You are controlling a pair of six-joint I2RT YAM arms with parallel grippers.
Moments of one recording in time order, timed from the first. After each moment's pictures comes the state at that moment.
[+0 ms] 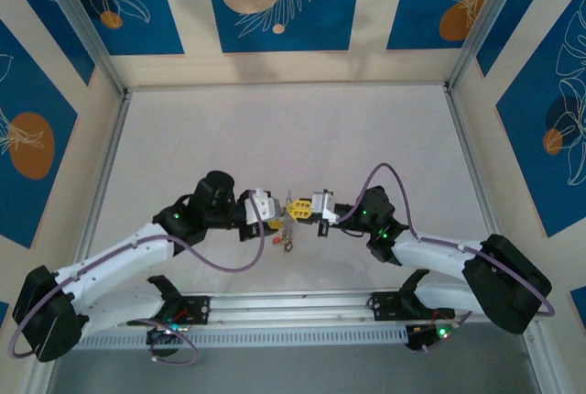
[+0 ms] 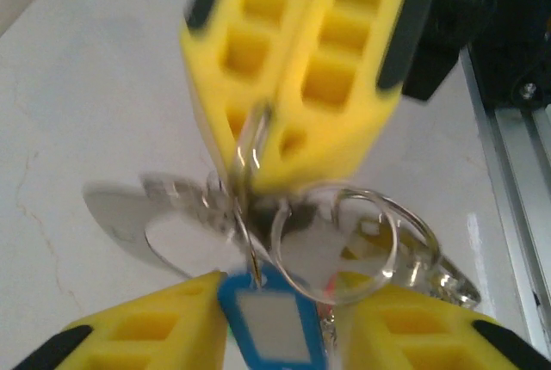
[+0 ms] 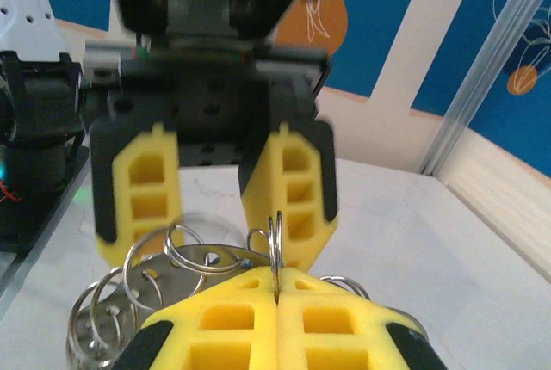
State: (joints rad) left arm -0.78 1.00 0.64 -0.19 0.47 0.48; right arm 0.75 1.16 0.32 0.87 -0.63 -0.30
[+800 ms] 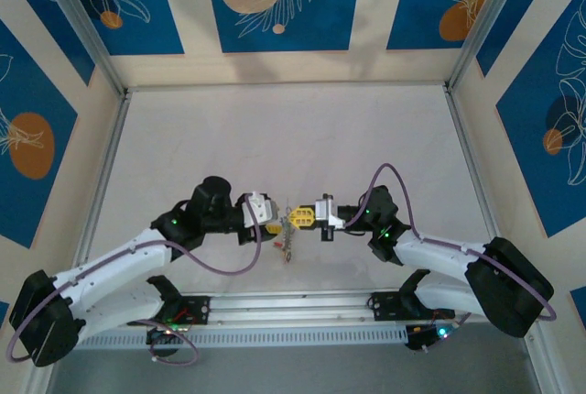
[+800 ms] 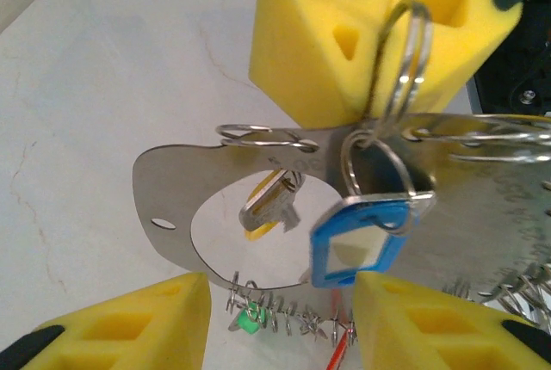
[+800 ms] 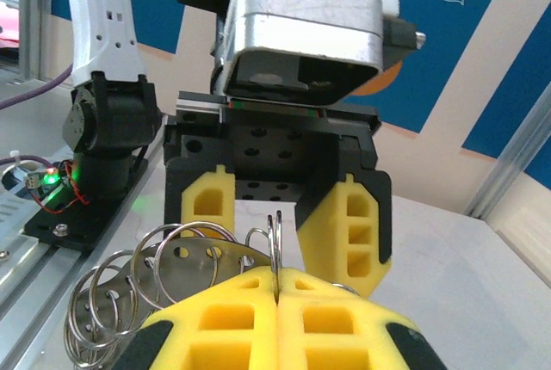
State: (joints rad) left arm -0.78 0.99 0.60 -0.13 0.48 0.44; right arm 0.72 1.15 0.32 0.87 -0.81 -0.31
